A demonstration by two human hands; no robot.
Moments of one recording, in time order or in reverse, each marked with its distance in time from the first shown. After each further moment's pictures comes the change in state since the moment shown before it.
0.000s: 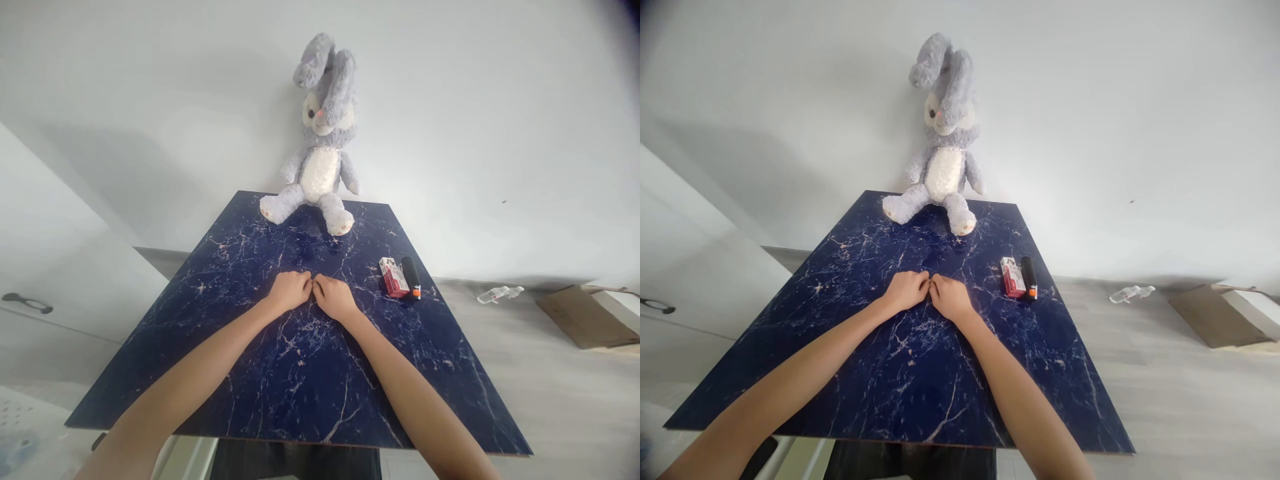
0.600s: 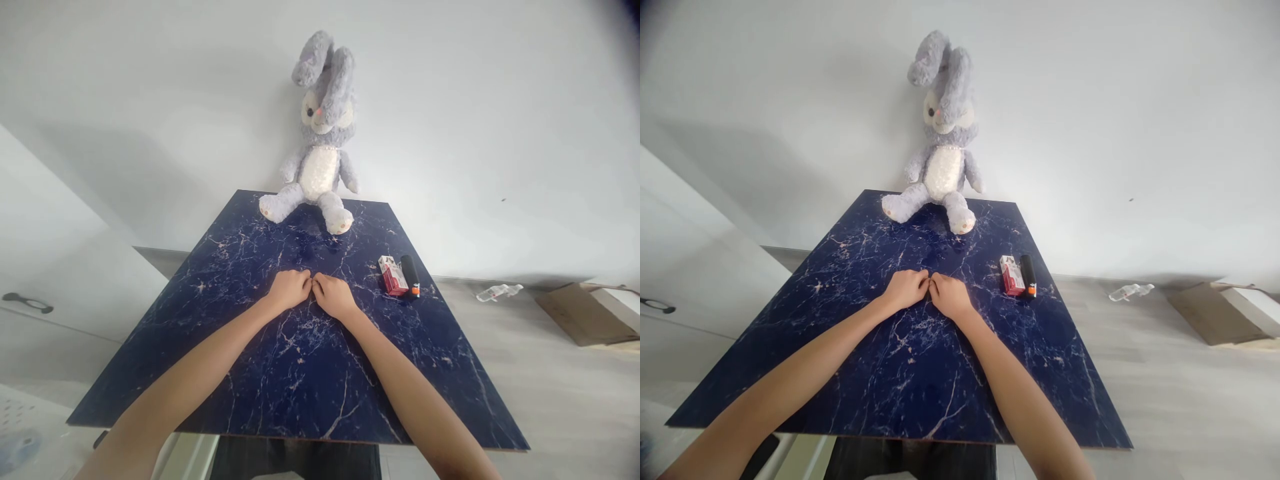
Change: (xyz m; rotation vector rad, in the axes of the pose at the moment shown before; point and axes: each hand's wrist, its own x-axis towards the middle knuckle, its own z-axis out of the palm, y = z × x) left_hand -0.001 -0.001 0.002 0.017 0.018 0.019; right_hand 0.000 0.002 0.001 -0.028 0.020 -0.025
